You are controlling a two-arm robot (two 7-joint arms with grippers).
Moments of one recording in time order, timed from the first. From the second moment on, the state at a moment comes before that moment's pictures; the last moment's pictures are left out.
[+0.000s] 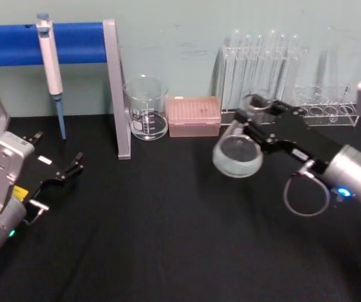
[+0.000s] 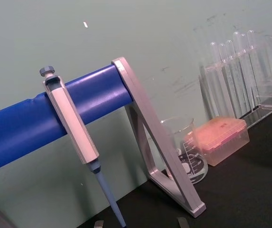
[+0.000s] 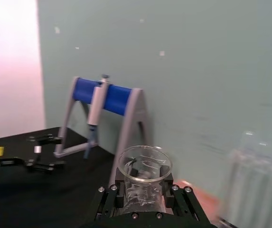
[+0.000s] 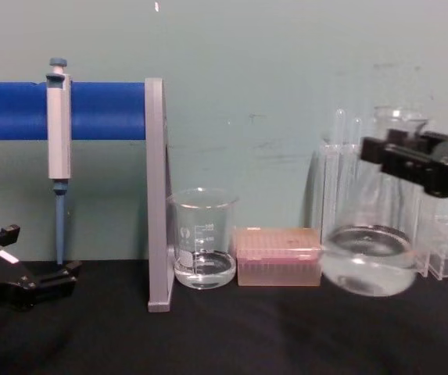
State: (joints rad) left arm -0.20 0.60 0.45 -1.41 -0.25 -0.12 0.03; right arm 0.24 0.50 -0.32 -1.54 0.51 -0.09 0.52
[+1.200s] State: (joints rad) left arm -0.20 0.60 0.45 -1.41 -0.25 -0.12 0.03; right arm 0.40 0.43 -0.53 -1.43 0.55 -0.08 0.69
